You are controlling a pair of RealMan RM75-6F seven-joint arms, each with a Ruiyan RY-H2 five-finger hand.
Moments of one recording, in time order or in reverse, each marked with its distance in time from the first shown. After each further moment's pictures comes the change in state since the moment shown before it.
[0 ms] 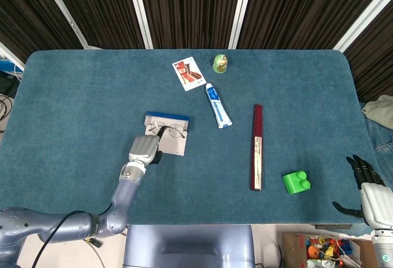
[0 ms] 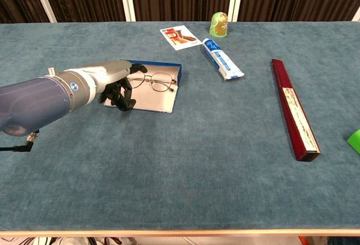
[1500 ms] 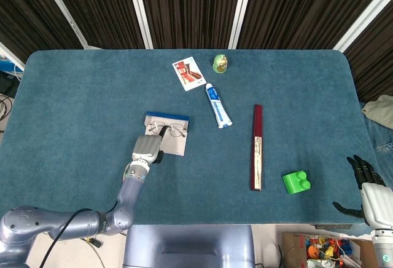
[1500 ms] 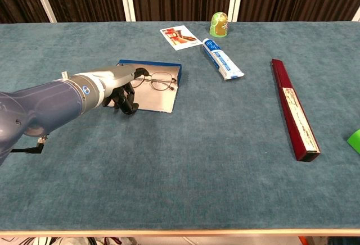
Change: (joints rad) left arm -0.034 -0.051 -0.014 0.075 -0.063 -0.011 0.040; right arm 0.000 0.003 0.001 -0.005 0.007 -0.004 0.000
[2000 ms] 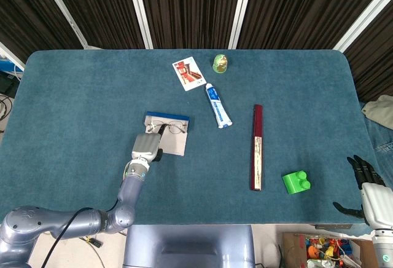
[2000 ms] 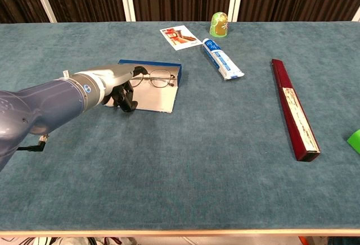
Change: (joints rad) left arm -0.009 -0.015 -0.011 0.038 -0.008 -0.003 0.007; right arm 0.000 0.001 0.001 -0.003 0.004 -0.003 -0.001
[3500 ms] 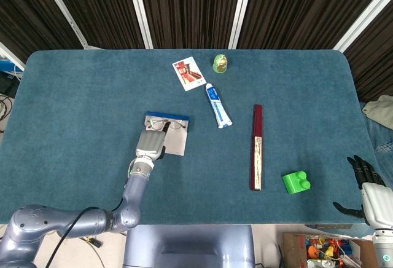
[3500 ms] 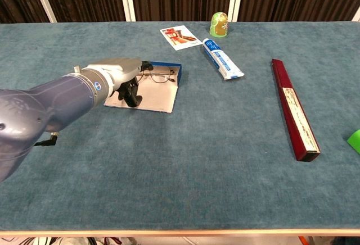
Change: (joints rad) left arm -0.025 -0.017 -0.005 -0.015 0.035 0.060 0.085; right arm 0.001 0.005 0.000 -0.005 0.004 -0.005 0.005
